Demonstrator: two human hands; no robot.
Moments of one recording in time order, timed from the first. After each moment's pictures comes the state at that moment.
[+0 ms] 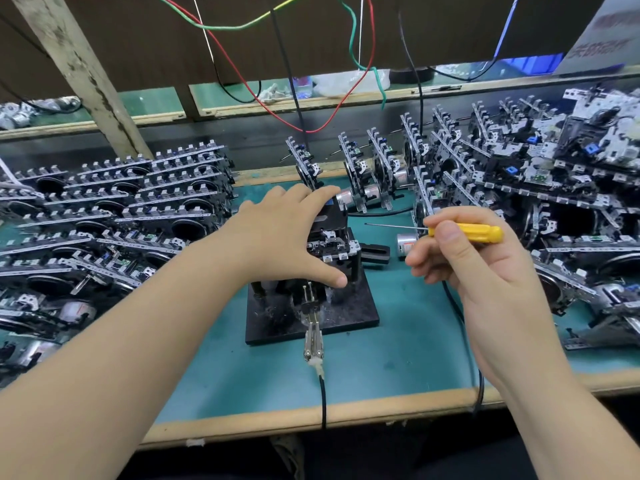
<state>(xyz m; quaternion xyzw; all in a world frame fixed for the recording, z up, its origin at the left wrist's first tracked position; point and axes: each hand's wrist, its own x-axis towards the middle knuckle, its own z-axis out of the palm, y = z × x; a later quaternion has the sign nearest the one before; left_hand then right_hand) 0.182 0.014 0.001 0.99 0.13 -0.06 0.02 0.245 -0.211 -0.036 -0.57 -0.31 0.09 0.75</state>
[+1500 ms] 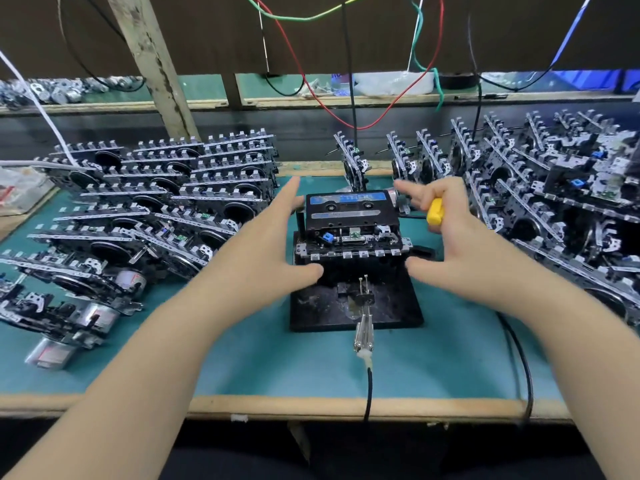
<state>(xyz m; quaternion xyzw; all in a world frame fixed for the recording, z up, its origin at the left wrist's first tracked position) 0.099 0.030 -0.019 0.91 0.23 0.11 0.33 0.277 -0.161 -0.016 -0.77 -0.52 0.13 0.35</state>
